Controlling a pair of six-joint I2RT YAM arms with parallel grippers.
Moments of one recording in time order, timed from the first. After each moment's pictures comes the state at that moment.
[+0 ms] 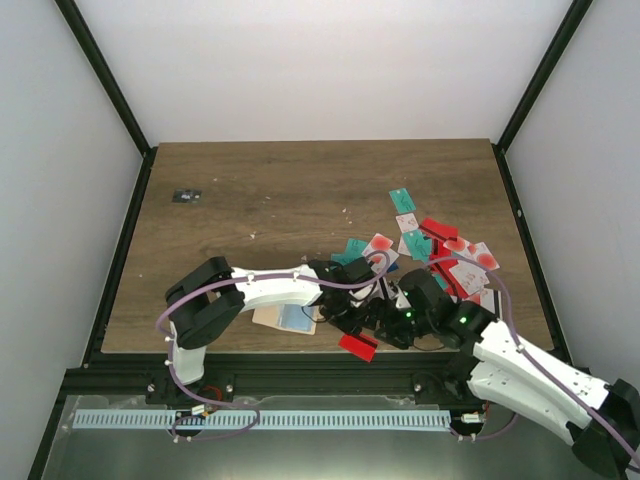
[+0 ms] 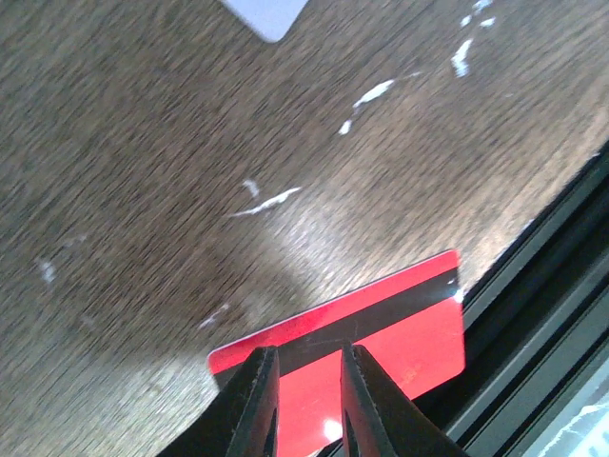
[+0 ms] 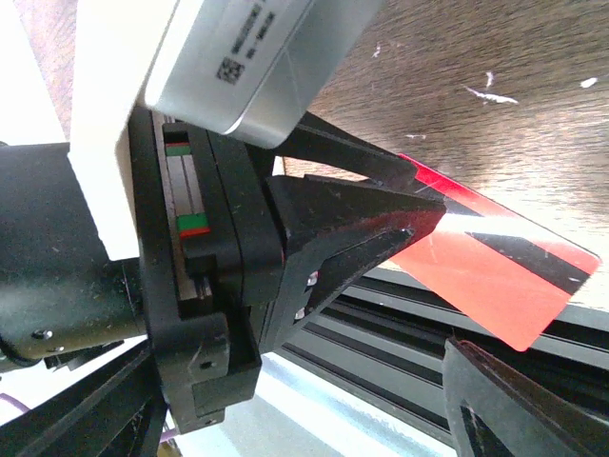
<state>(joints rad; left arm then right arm) -1.09 1.91 1.25 -0.63 0.30 -0.44 0.77 0.76 0.46 -0.58 -0.42 1.16</state>
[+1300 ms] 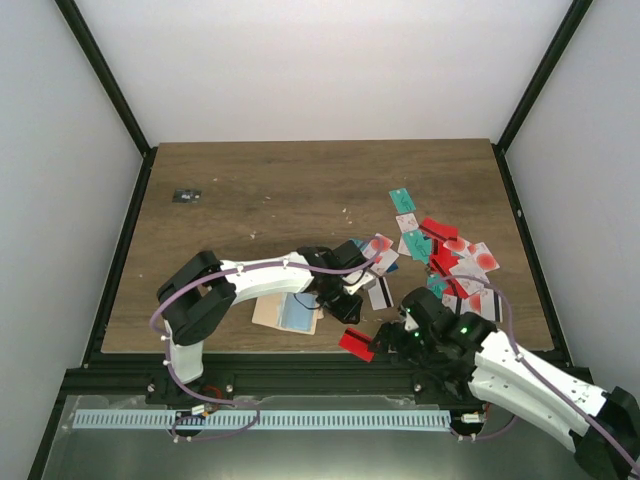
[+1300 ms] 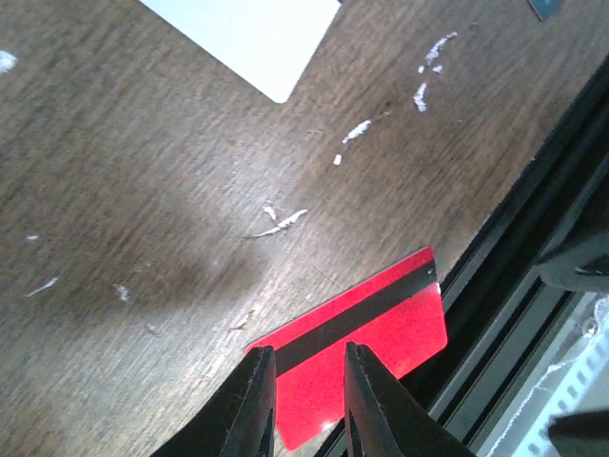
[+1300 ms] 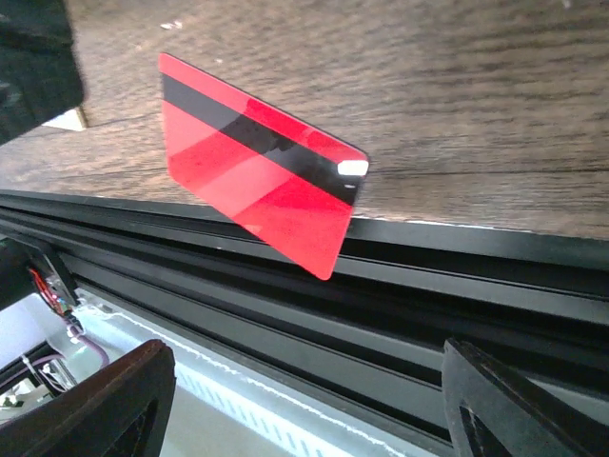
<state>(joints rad) -1.01 1.88 1.26 -0.63 0.40 -0.32 0.77 0.66 0.35 -0.77 -0.45 1.08</state>
